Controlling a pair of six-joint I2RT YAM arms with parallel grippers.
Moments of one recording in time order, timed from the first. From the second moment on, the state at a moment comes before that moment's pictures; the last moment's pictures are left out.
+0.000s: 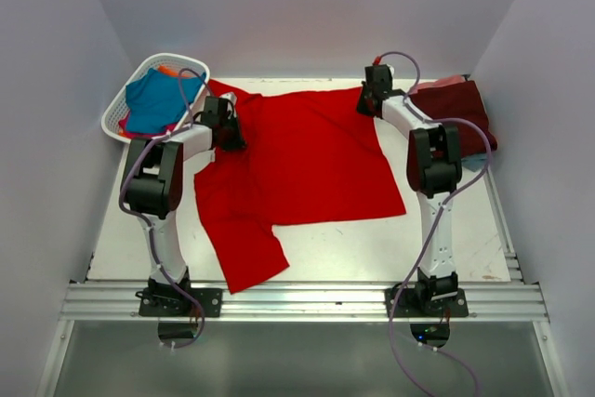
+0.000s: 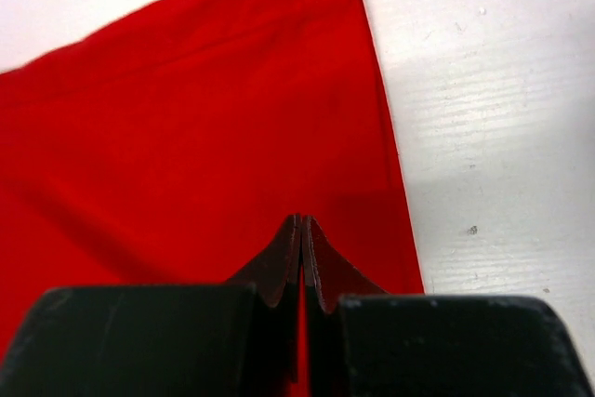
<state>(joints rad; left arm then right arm) -0.16 2.02 1.29 -0.16 0.15 -0.38 0.20 2.32 1.88 -0.32 0.15 0.43</state>
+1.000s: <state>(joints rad) -0.16 2.02 1.29 -0.17 0.13 -0.38 0.12 2.58 2.28 -0.57 0.31 0.52</state>
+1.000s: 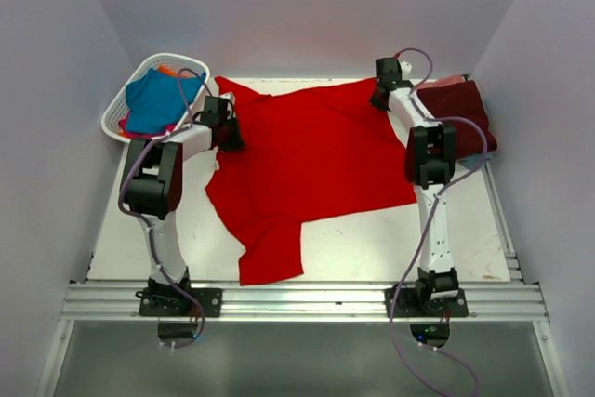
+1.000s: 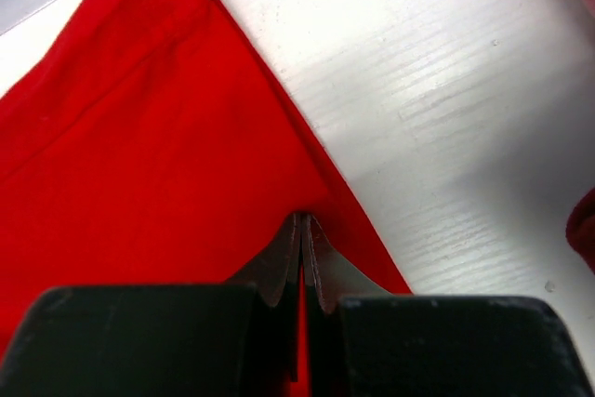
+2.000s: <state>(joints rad) -0.12 1.87 1.18 -0.18 -0.09 -0.49 0.32 1.73 1.21 0.11 0.10 0.44</state>
